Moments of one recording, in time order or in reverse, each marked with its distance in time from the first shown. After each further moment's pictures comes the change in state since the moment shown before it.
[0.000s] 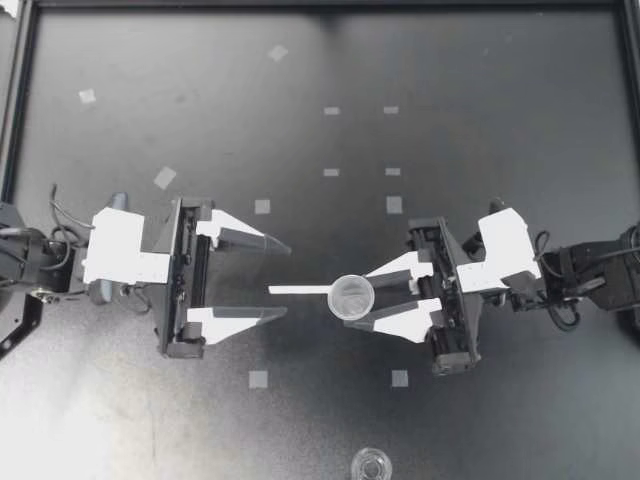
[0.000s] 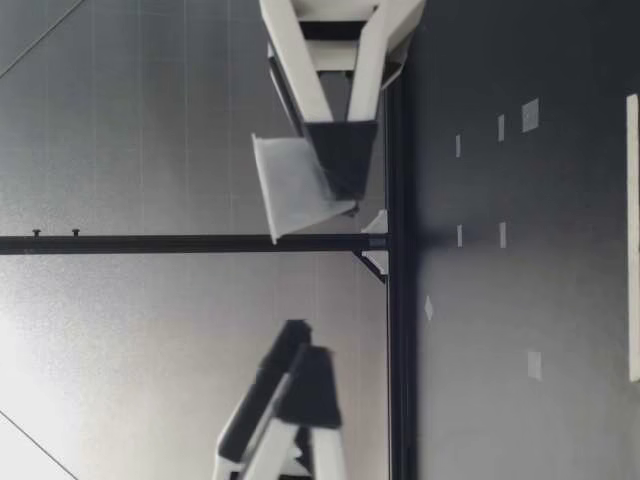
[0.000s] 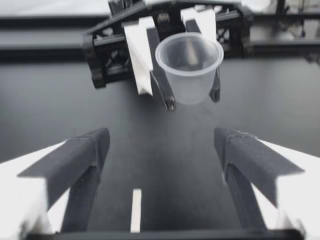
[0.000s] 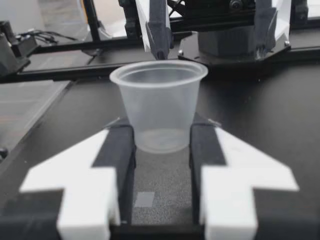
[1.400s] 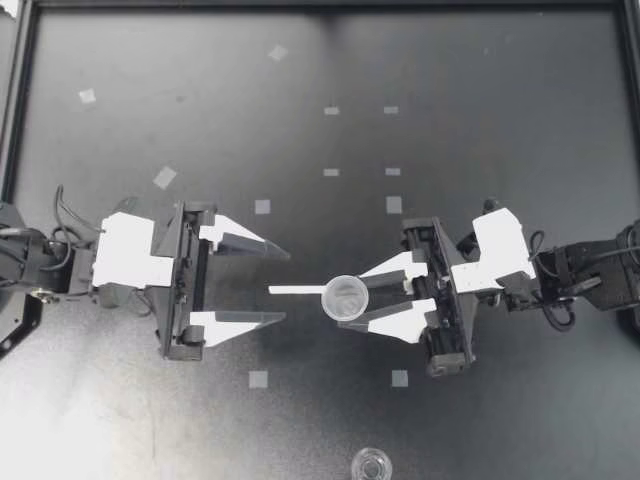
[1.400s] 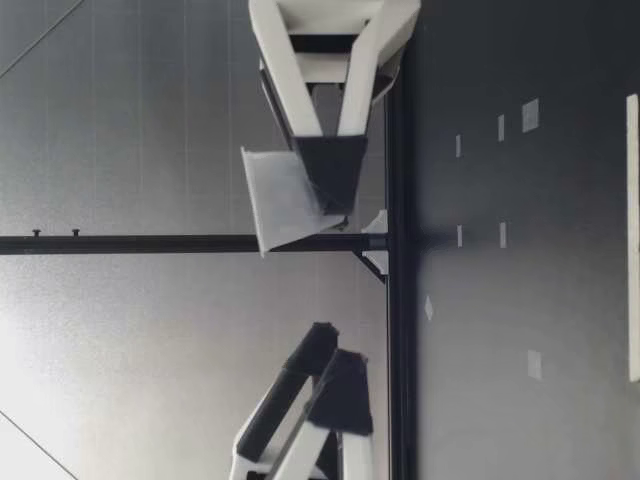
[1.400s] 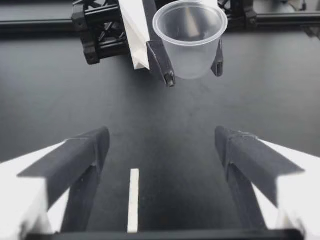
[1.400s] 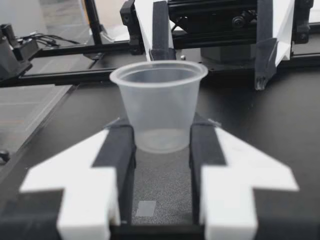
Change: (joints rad) left arm -0.002 -0.002 -0.002 0.006 0.046 0.002; right arm 0.000 0.000 -0.020 -0.006 0.009 0.000
